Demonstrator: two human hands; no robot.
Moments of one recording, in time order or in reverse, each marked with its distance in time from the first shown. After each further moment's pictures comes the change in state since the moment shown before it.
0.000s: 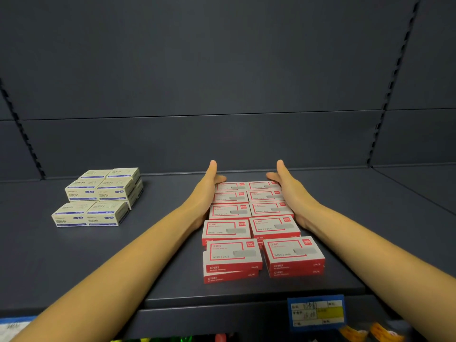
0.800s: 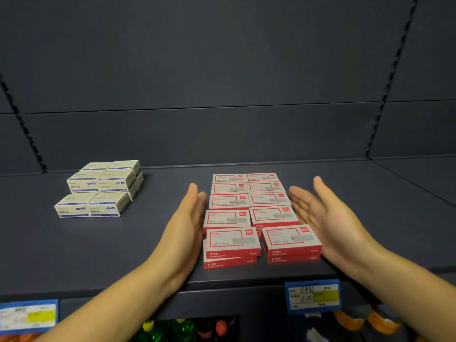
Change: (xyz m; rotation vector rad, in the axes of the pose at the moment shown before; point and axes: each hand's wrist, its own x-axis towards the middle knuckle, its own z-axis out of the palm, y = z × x) left_hand -0.112 -0.016 0.007 -0.257 0.113 0.075; right_hand -0.088 0.034 -0.022 0.354 -0.140 -0.034
